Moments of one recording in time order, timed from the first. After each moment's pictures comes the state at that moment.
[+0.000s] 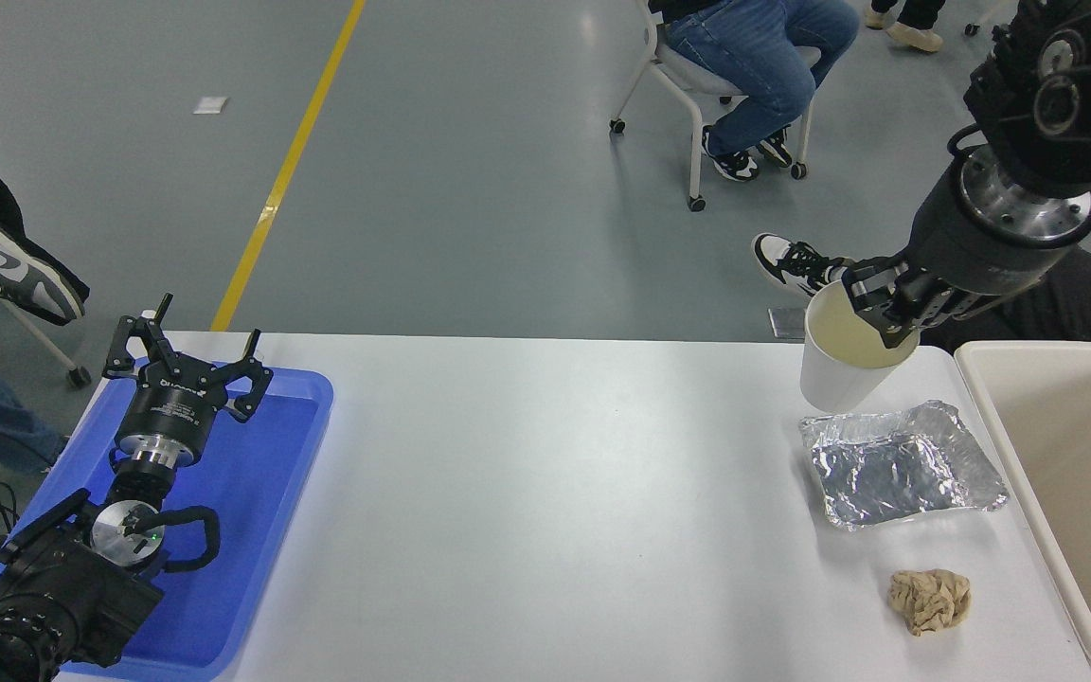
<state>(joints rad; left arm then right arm) -0.63 0.20 -0.89 -0.20 -0.21 -0.79 -0.32 2.43 -0.28 -1.39 1.49 -0.24 0.72 -0.04</state>
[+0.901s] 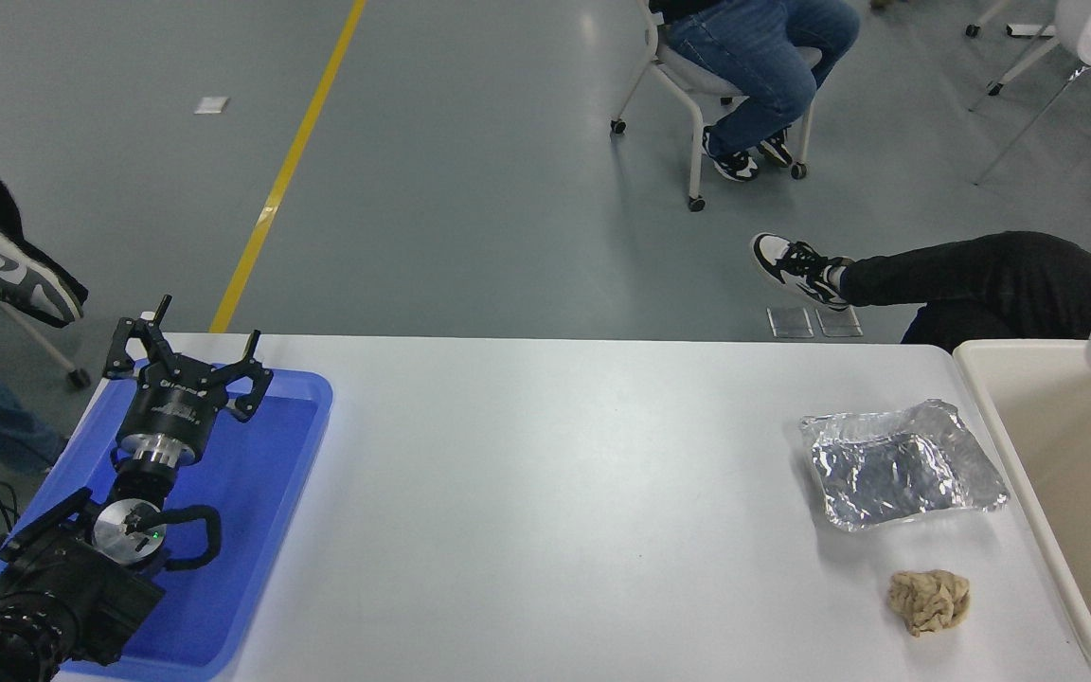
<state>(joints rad) -0.63 0.20 -0.89 -0.20 -0.21 -0.79 -0.32 2.02 -0.81 -1.36 1.00 -0.64 0.68 -0.03</state>
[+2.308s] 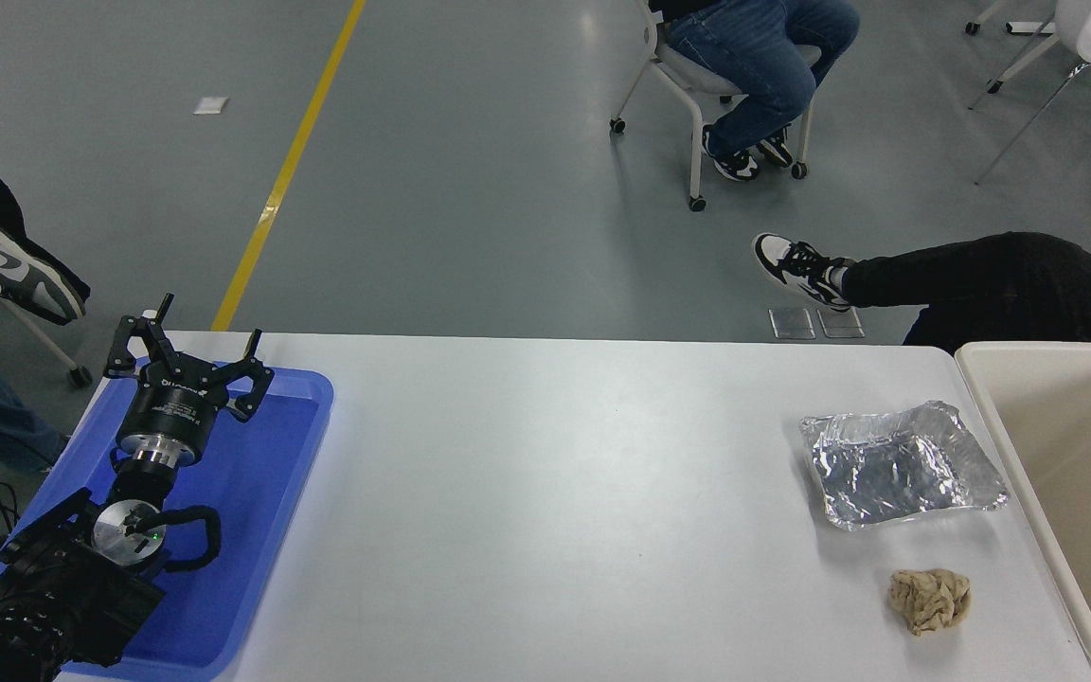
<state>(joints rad) -0.63 0.20 -0.89 -0.20 -0.21 -0.79 -0.33 0.74 -0.65 -0.34 0.27 -0.67 0.14 -0.03</state>
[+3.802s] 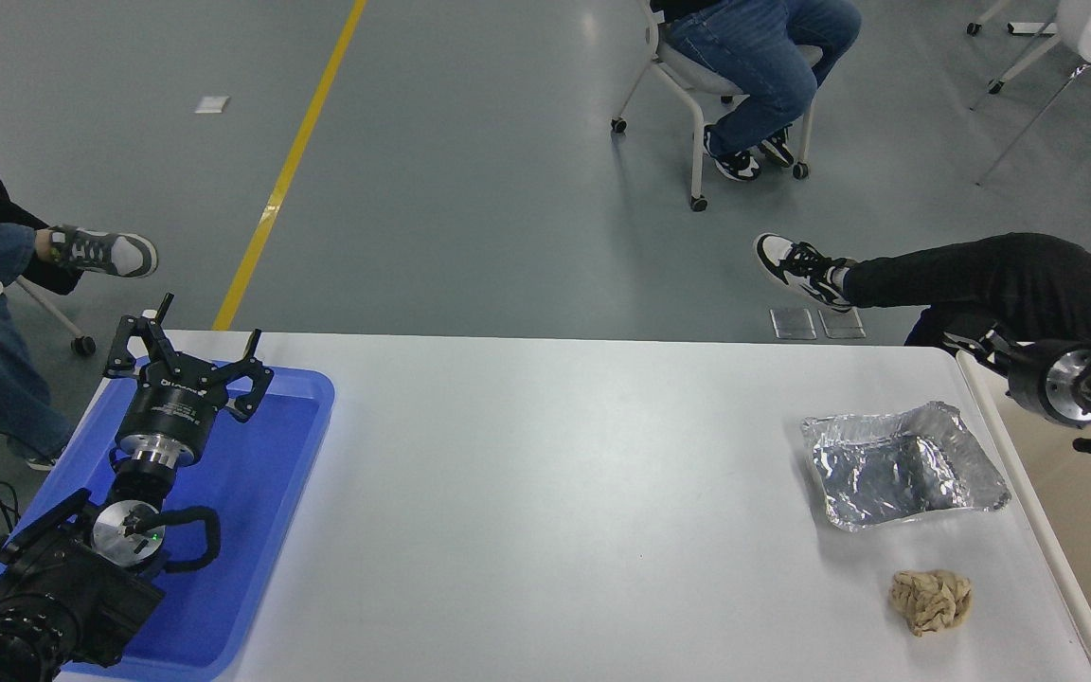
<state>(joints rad) -0.63 0.20 -0.89 -0.20 -0.21 -0.79 -0.32 1.05 -0.68 -0.18 0.72 -0.62 0.16 -0.09</state>
